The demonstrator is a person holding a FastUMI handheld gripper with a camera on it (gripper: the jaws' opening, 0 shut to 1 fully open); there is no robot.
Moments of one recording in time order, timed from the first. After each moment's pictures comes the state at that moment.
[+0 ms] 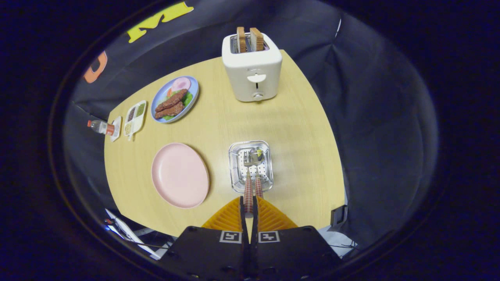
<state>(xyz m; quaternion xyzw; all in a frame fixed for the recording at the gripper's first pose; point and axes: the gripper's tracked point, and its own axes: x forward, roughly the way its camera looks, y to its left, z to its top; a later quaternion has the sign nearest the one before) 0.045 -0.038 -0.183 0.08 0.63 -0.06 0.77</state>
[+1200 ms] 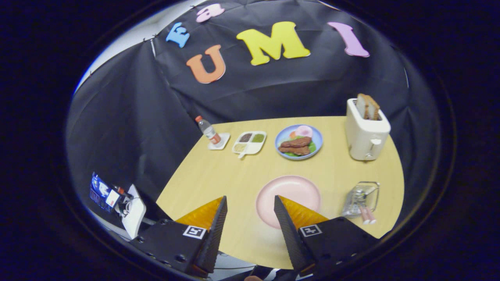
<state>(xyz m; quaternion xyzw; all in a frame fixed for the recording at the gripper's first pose) 0.000 0.207 -0.124 0.06 0.39 0.26 0.88</state>
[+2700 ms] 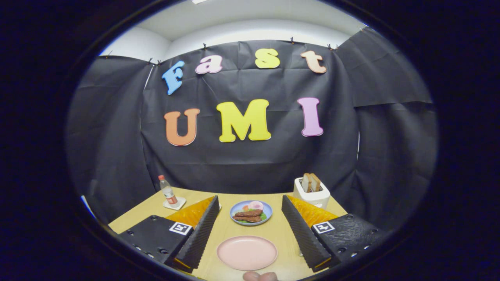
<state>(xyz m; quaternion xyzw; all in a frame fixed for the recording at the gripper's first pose) 0.020 0.139 -0.012 0.03 0.07 0.05 1.00</state>
